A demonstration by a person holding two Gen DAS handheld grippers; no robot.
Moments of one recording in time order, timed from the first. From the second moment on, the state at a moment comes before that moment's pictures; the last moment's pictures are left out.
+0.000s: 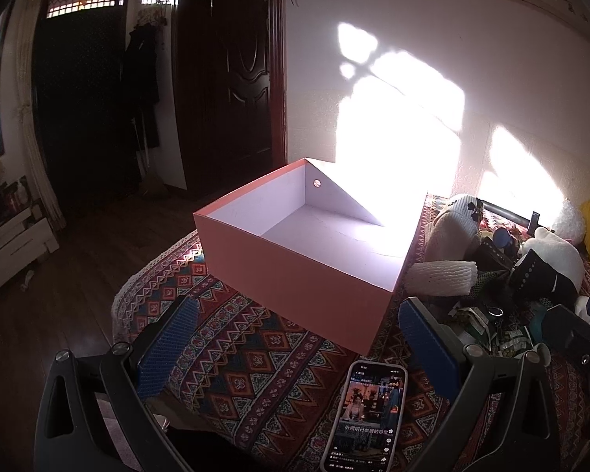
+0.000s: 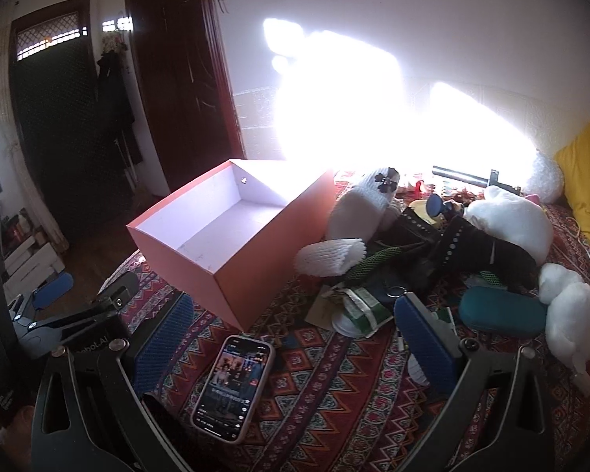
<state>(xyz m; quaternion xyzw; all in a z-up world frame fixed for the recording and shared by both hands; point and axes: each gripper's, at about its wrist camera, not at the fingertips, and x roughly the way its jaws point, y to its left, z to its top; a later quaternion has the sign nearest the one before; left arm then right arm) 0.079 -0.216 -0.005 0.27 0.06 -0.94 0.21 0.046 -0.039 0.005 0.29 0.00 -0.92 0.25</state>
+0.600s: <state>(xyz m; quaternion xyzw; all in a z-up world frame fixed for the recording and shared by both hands) 0.097 -0.181 0.004 0.27 0.03 -0.95 0.14 0.070 -0.020 0.006 0.31 0.02 -0.93 0.19</state>
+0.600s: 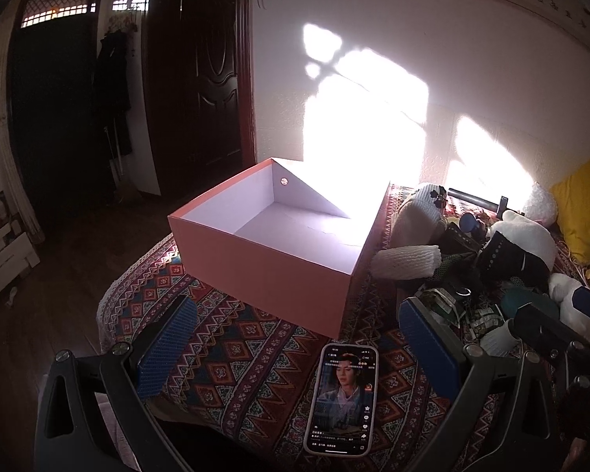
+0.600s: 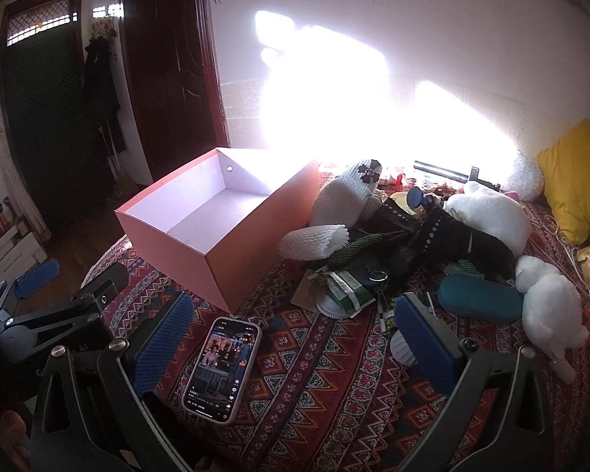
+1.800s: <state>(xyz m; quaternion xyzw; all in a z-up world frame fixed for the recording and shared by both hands) 0.234 -0.087 0.060 0.24 -0.02 -0.97 0.02 0.239 0.073 0.058 0.29 0.02 -0.95 0.10</state>
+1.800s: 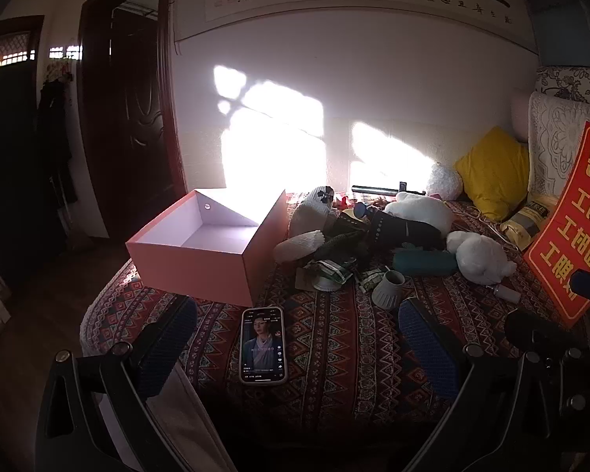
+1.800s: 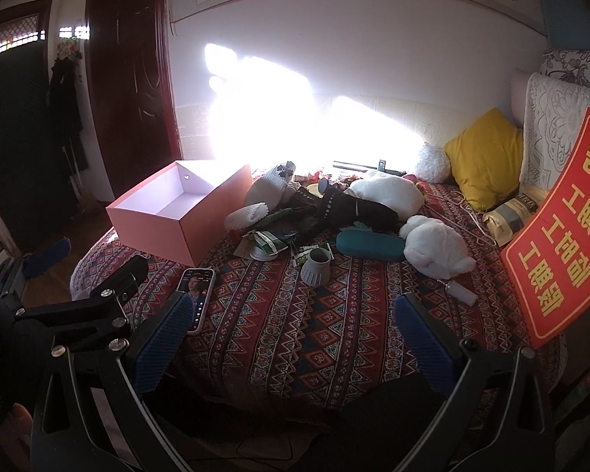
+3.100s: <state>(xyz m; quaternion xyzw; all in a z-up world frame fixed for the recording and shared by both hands) 0.251 -0.086 0.067 0.23 -0.01 -0.97 0.02 0.259 0.075 0.064 0.28 0.02 -0.96 0.10</state>
